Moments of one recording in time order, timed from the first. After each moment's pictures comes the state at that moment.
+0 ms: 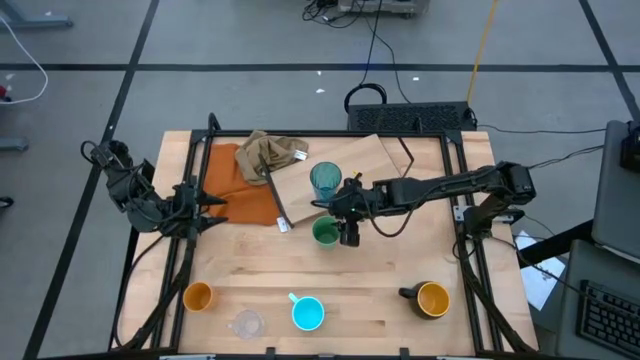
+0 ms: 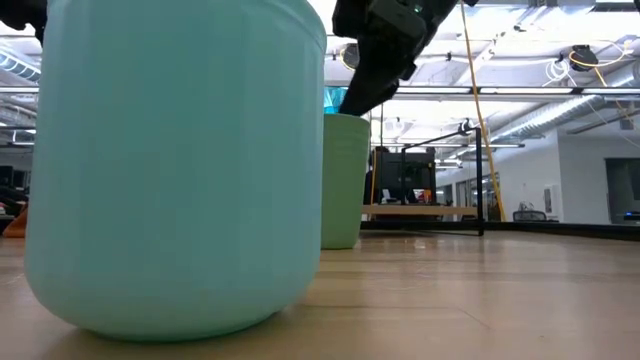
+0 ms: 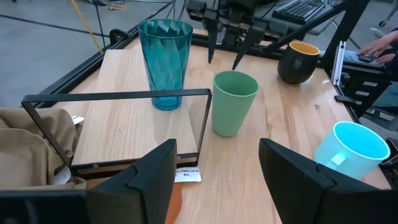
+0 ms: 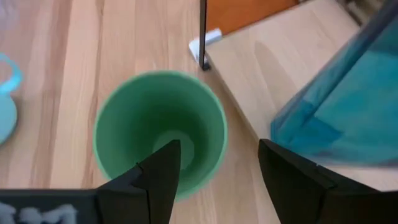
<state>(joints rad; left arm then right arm) -0.79 0.37 0.63 -0.81 -0.83 -0.57 0.05 1.65 1.25 -0.51 0.10 0.08</state>
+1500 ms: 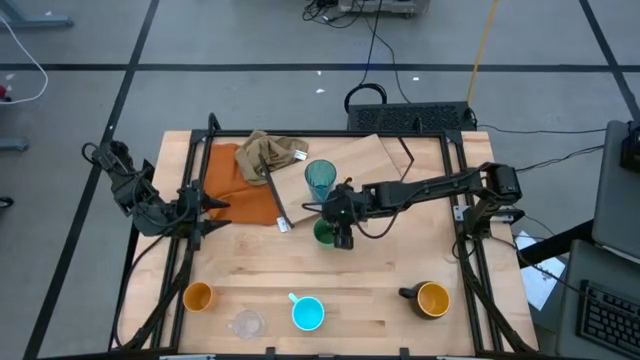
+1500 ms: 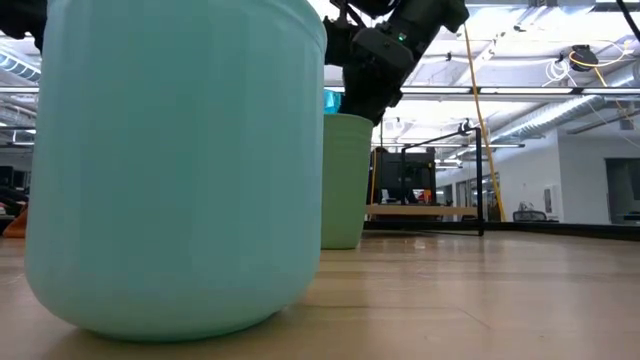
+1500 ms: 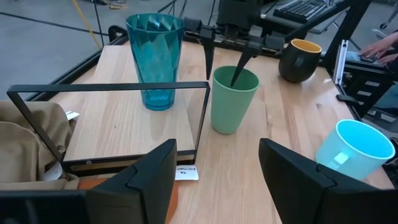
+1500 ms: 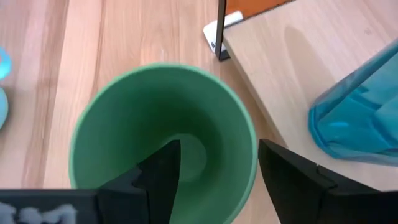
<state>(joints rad) -0.79 0.37 0.57 -0.75 -0.84 -0.58 0.03 1.75 1.25 -0.45 0.02 0.06</state>
